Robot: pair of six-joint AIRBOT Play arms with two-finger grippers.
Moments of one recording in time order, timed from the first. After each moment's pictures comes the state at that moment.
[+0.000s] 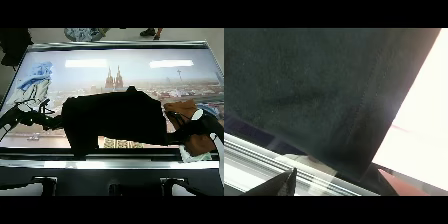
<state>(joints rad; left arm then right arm) 0.19 -1.46 0.94 1.01 -1.17 -1.30 -0.27 -1.34 0.81 -1.31 1.34 1.03</state>
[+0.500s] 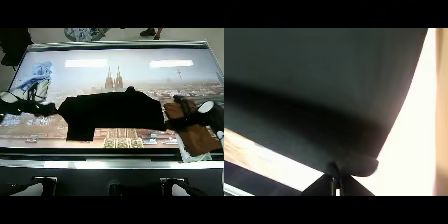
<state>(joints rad) 0.19 -1.30 1.12 1.01 -1.19 -1.29 -0.27 -1.25 0.96 -1.19 1.23 0.97</state>
